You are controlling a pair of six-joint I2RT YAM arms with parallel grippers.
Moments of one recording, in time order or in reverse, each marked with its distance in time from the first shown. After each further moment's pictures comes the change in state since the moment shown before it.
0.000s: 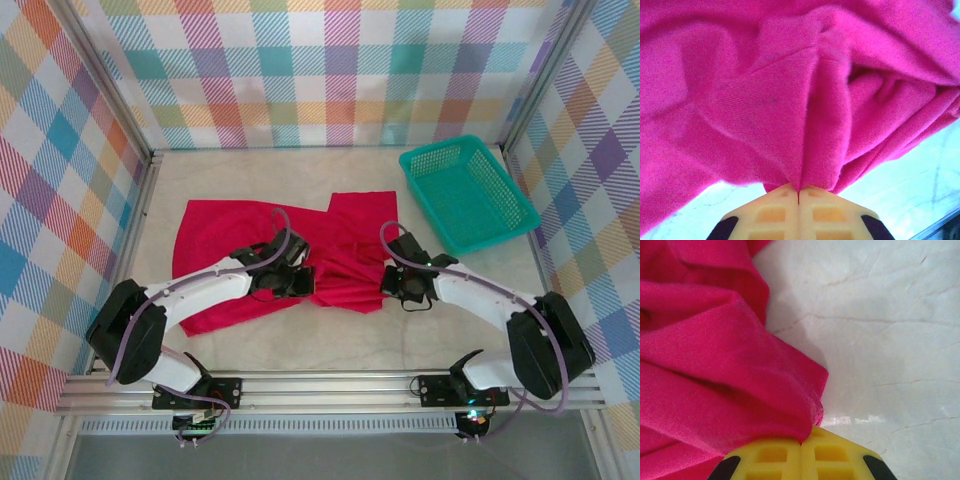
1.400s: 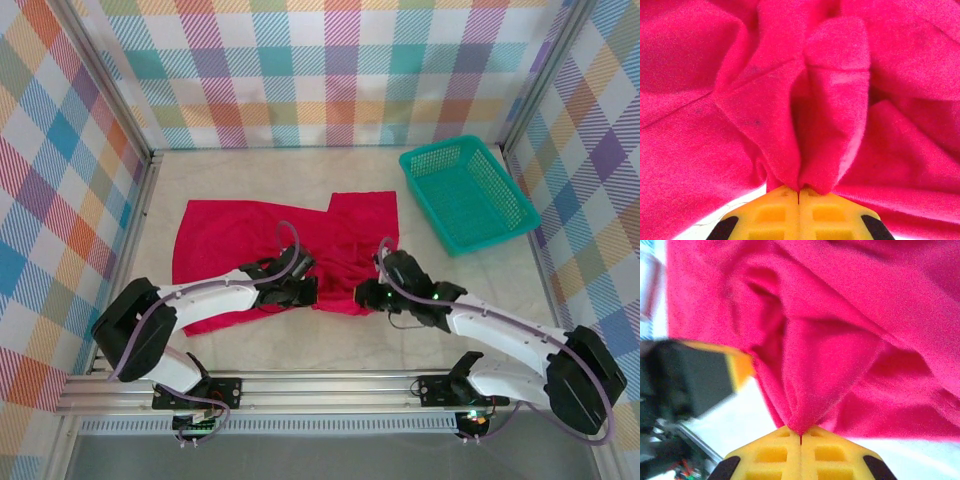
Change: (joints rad) left arm -0.073 0.031 -0.098 0.159 -0.114 -0.078; right arm 0.223 -0.255 -0.196 0.320 -0.196 0.073
